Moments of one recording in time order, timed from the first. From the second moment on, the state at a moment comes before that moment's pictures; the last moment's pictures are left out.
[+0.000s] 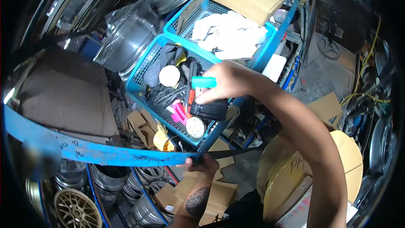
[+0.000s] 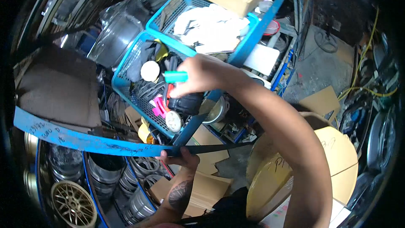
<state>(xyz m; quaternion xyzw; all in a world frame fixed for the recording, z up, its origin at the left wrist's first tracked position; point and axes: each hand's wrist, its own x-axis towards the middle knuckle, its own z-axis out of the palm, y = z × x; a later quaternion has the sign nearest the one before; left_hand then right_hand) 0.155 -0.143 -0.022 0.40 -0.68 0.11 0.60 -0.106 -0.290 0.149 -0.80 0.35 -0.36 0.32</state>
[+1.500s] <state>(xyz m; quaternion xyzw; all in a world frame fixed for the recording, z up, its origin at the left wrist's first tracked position) 0.152 -0.150 -0.019 0.34 -0.71 0.10 0.61 -0.037 -0.281 0.138 -0.73 0.34 -0.52 0.28</state>
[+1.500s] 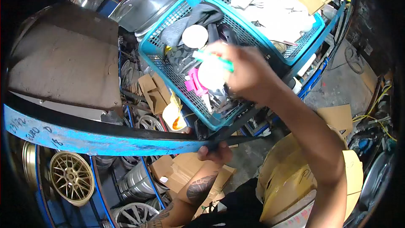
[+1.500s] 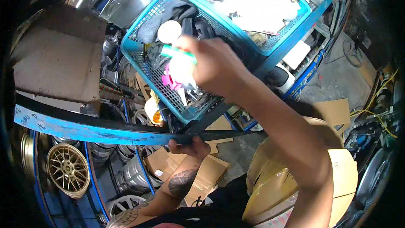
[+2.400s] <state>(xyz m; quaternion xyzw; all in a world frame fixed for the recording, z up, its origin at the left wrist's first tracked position) 0.144 -0.155 -0.033 0.32 -0.64 0.14 0.68 -0.042 -0.265 0.157 -0.75 0.41 -0.40 0.33</state>
